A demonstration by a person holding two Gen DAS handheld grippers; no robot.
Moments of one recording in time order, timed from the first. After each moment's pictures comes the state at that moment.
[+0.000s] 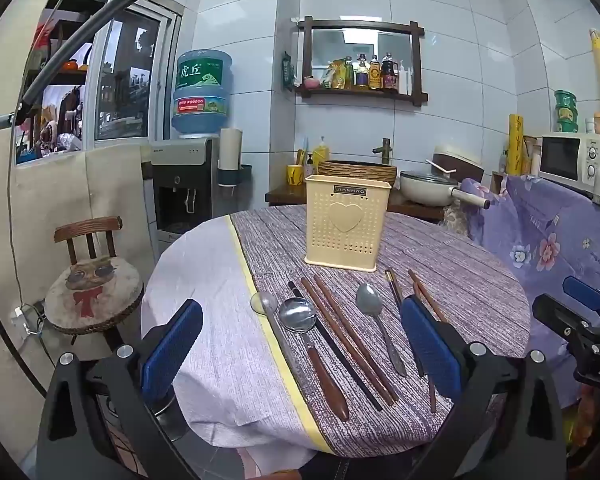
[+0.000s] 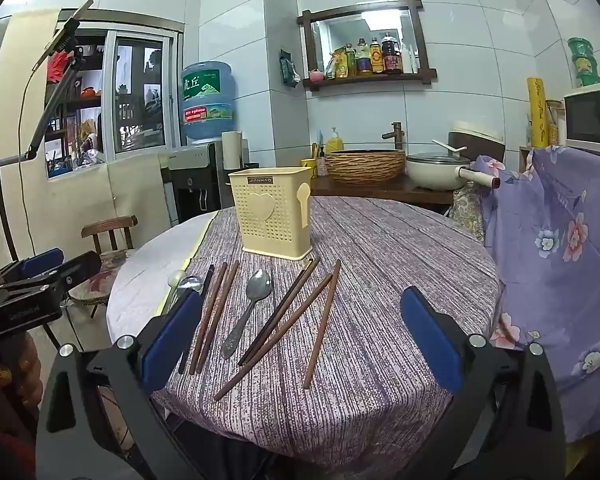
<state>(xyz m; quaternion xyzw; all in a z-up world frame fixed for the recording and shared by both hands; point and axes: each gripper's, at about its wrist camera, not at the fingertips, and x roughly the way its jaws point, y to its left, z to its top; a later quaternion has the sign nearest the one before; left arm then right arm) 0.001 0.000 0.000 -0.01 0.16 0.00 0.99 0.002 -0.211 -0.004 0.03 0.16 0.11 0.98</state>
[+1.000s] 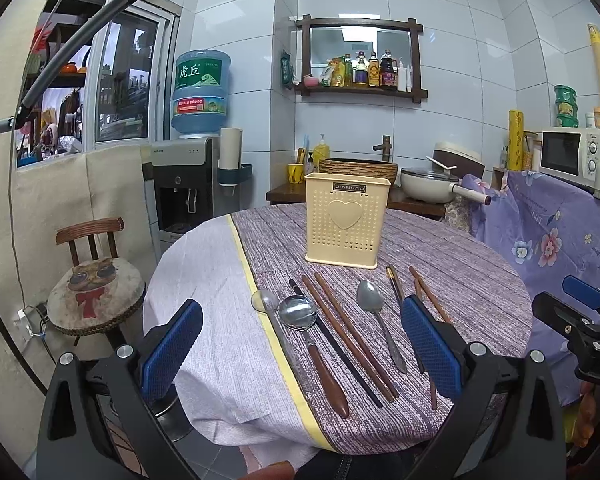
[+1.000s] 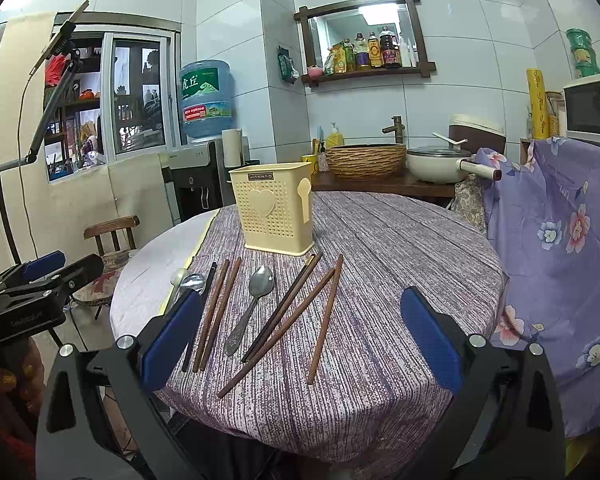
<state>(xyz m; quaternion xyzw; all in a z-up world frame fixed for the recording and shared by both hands) 0.000 -0.006 0.002 0.00 0.16 0.01 0.99 0.001 -0.208 -0.006 0.04 0.16 0.12 0.98</state>
